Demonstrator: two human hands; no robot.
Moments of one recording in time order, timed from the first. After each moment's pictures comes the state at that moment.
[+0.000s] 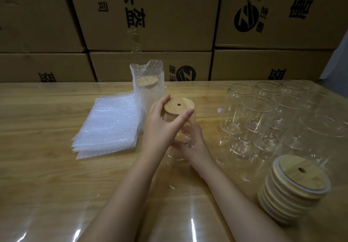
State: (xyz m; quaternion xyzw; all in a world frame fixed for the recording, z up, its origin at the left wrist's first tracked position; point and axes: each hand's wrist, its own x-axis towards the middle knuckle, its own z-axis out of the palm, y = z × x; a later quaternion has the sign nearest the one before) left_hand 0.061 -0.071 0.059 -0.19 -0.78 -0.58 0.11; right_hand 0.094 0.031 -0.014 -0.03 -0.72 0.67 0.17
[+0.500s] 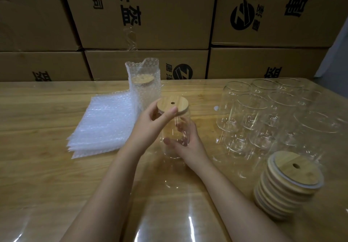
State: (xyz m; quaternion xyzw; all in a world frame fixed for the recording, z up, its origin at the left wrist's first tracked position) left_hand 0.047 -0.093 0.061 -0.27 -0.73 -0.63 -0.04; right_hand 0.097 0.031 -0.014 -0.04 -0.74 0.65 0.17
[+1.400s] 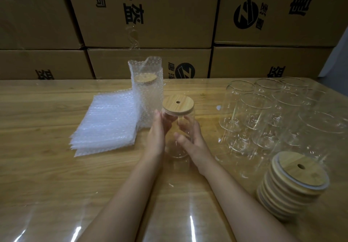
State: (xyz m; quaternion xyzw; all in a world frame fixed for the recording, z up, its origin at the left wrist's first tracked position) left_hand 0.053 -0.068 0.014 -0.12 -0.63 -0.77 -0.06; right_hand 0.096 0.037 -0.016 -0.01 -0.71 0.68 0.15
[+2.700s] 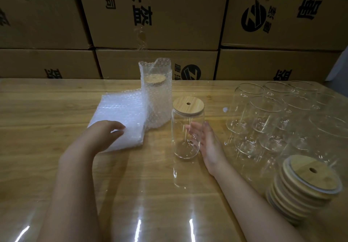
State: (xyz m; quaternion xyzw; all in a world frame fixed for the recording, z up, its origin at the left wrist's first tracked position) left_hand -0.004 -0.217 0.053 -0.15 -0.97 -0.19 -0.02; right_hand 0.088 0.047 -0.020 -0.07 -0.59 0.79 0.16
